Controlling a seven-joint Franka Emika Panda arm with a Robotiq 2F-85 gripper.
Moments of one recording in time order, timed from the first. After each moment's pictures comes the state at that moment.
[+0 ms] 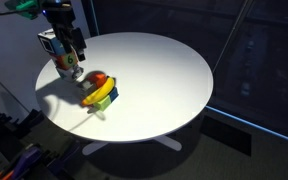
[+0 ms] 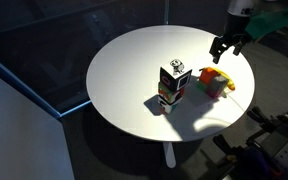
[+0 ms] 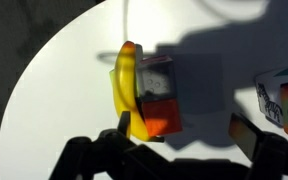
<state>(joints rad) -0.03 0.02 -0.02 -2.43 -0.10 2.38 0.21</state>
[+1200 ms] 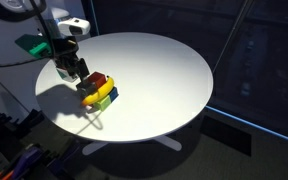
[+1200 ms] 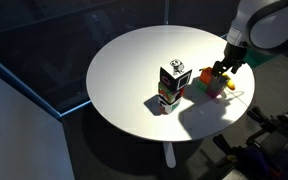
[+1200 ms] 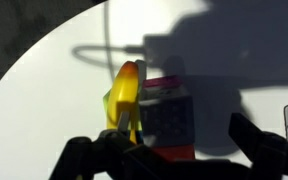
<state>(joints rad) -0.03 0.15 -0.05 -2.55 -0.11 2.65 0.16</state>
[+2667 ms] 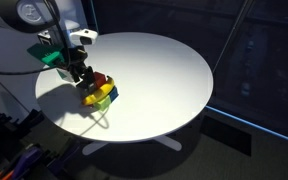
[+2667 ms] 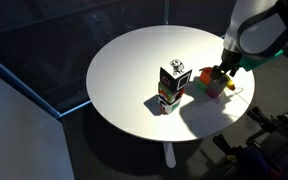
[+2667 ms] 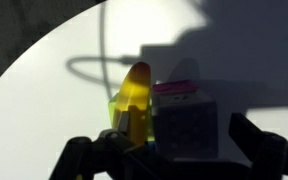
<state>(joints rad) -0.03 0.26 -0.07 -2.49 -0.11 2.65 0.12</state>
